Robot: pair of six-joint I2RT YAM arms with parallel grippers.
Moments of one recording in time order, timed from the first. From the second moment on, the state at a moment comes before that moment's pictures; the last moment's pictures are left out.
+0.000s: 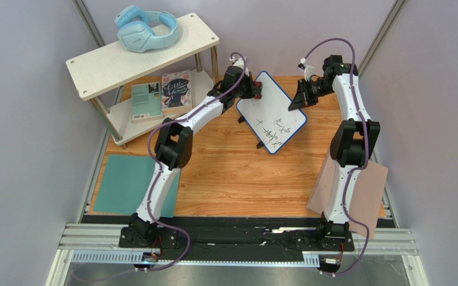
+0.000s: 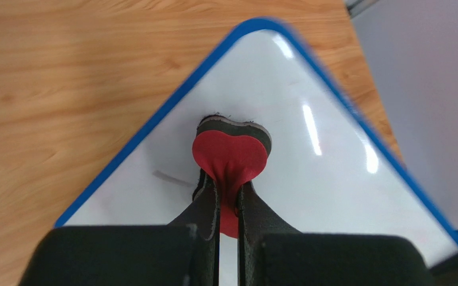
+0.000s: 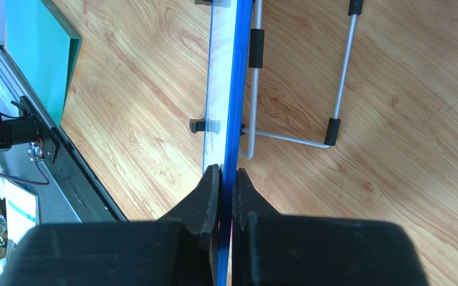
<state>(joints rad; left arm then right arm) -0.56 2.44 2.13 -0.07 0.12 -0.55 -0.05 2.22 2.21 -1.27 -0.80 -0.38</state>
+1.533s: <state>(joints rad) -0.63 2.47 2.32 -0.27 0.25 -0.43 -0.04 2.24 2.25 -1.31 -0.78 -0.43</state>
